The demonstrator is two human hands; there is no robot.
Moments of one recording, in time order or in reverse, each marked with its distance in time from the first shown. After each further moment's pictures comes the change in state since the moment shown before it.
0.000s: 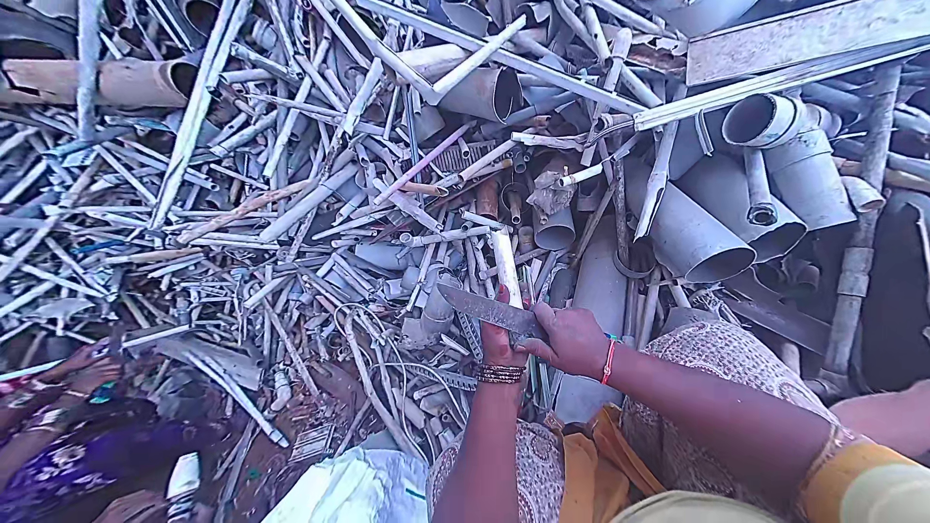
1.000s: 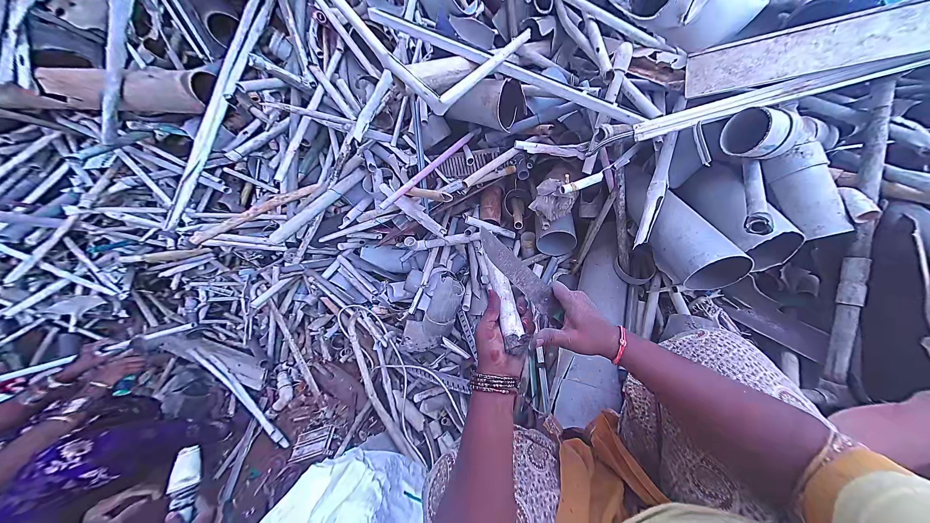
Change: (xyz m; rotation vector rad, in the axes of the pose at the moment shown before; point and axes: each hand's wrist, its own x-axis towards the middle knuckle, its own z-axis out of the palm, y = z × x) left_hand -0.010 0.011 0.013 0.071 0.062 -0.073; right_hand 0.013 0.040 0.004 0.439 0.225 -0.143
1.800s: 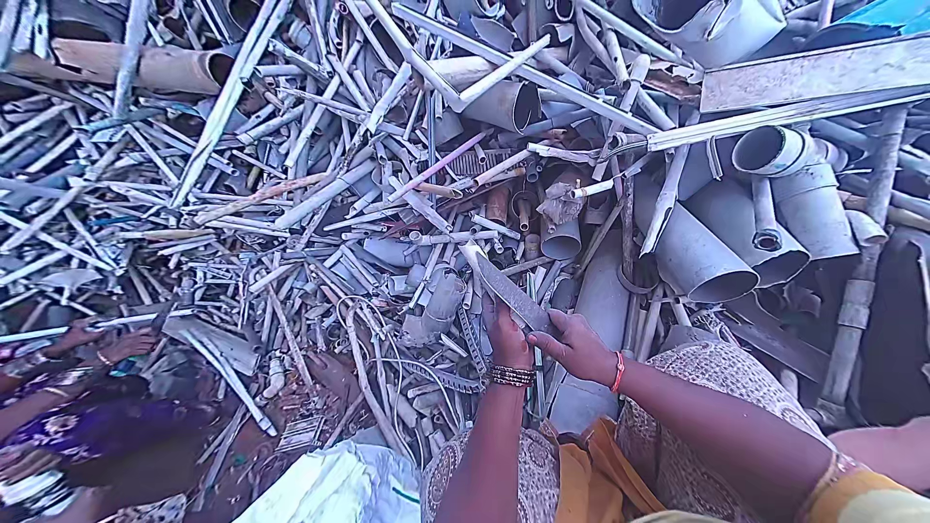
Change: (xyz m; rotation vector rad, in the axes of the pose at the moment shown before) left_hand 0.012 -0.020 0.005 0.333 0.204 0.481; right_hand -0.010 -0.019 0.018 0.076 -0.059 0.146
